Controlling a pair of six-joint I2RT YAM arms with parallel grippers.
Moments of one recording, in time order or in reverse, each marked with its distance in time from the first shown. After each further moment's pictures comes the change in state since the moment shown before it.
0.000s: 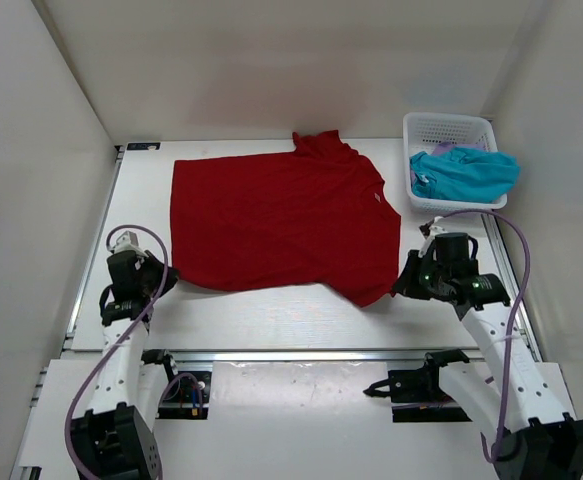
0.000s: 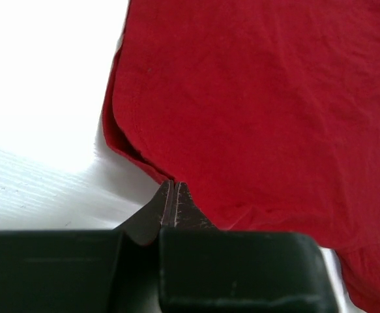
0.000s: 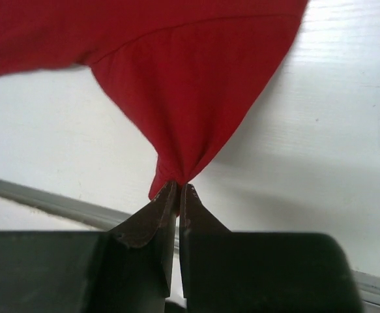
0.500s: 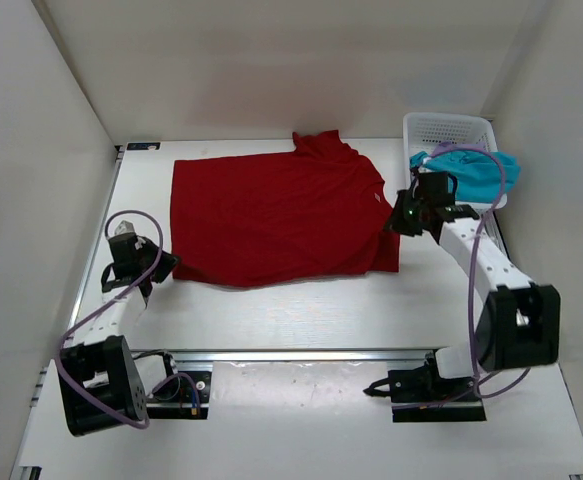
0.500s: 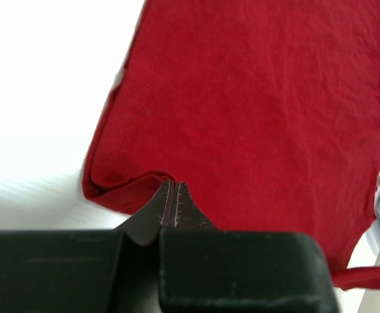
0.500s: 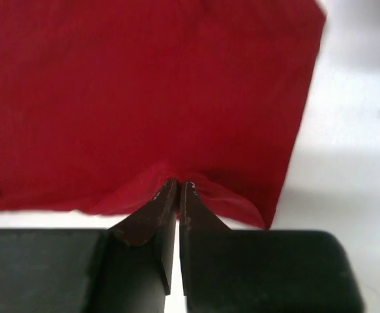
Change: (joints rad) left arm 0.010 0.352 0.089 0.187 0.020 -0.140; right arm -0.051 0.586 0.311 0.323 0.040 0.031
